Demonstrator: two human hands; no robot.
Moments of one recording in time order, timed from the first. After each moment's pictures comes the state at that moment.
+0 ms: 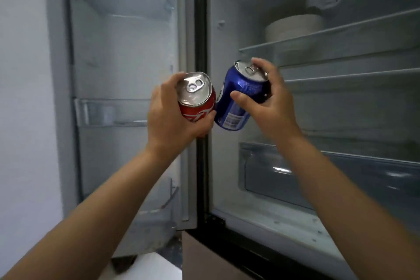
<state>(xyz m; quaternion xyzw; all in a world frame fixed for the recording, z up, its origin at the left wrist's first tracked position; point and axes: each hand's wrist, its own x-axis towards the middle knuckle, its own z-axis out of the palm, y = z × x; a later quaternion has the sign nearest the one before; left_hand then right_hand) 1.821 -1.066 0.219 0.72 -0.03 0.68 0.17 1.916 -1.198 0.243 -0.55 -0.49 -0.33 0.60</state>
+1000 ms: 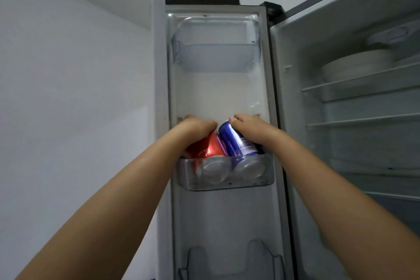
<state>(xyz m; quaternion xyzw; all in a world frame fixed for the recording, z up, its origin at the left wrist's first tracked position) 1.781 -0.896 0.338 0.85 0.30 0.35 0.25 1.864 -1.004 0.328 -0.80 -0.44 -0.14 0.38</state>
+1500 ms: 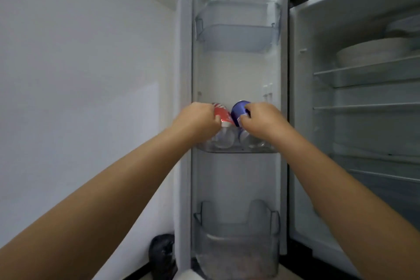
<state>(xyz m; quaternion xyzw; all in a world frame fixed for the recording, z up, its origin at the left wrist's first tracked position) 1.707 -0.929 0.305 0.90 0.23 0.37 0.01 1.808 -1.019 0.302 -0.83 -0.39 -0.28 0.27</state>
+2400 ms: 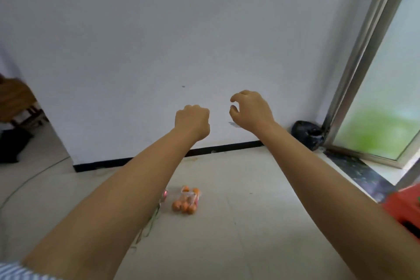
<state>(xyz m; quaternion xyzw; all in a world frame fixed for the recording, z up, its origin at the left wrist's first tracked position) 1.173 -0.767 0.021 0.81 0.57 0.07 -0.09 1.308 -0.802 0.039 -0.67 -0.69 -0.06 0.25</state>
